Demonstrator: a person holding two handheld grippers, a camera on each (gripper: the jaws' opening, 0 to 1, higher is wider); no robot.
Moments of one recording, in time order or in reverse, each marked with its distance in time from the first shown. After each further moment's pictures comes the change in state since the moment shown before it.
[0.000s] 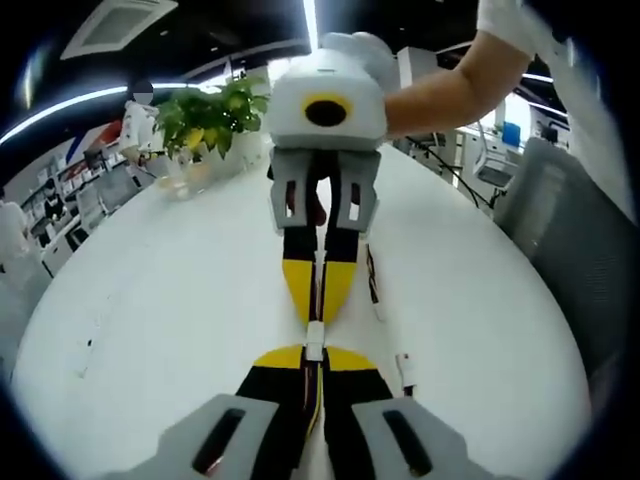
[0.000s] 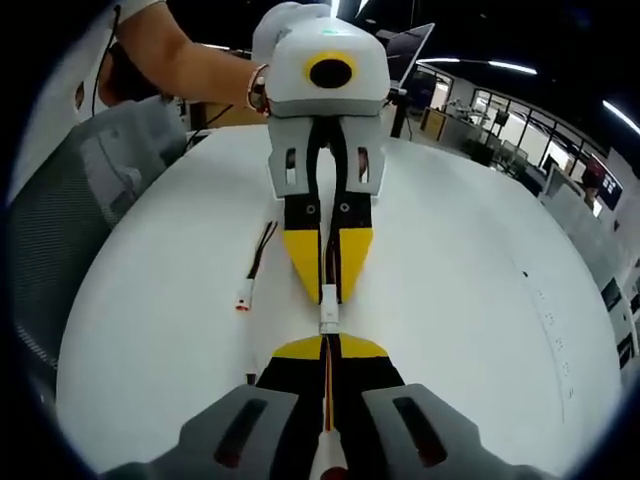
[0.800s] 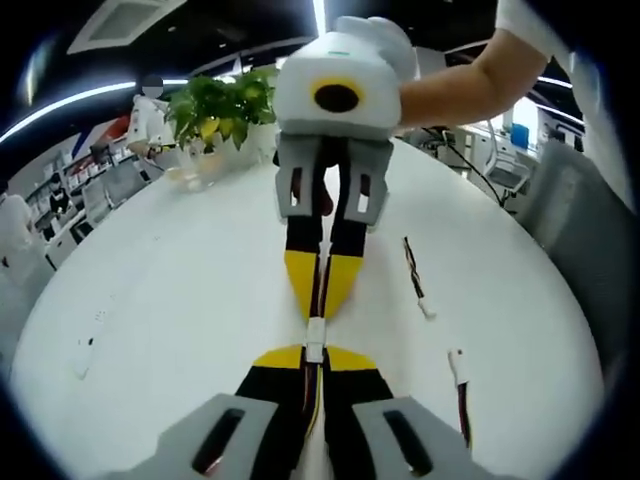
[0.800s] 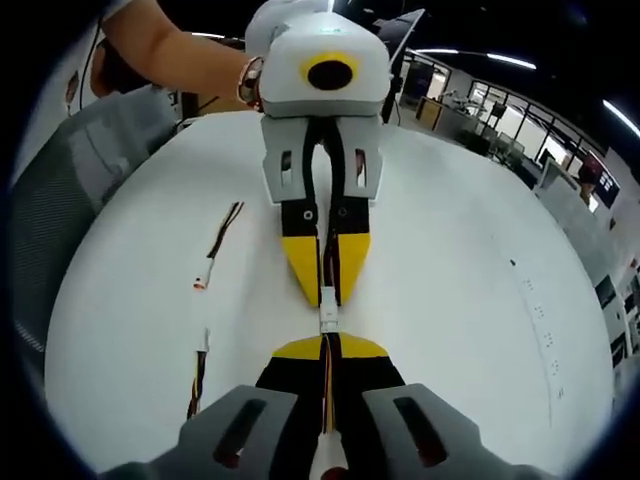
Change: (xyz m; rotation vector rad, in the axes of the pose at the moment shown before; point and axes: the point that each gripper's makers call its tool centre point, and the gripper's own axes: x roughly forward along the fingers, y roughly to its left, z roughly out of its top) left arm 0.018 0.026 -0.013 -0.026 0.014 0.019; right arm 0.007 -0.041 -0.020 -0.002 0.057 -0.023
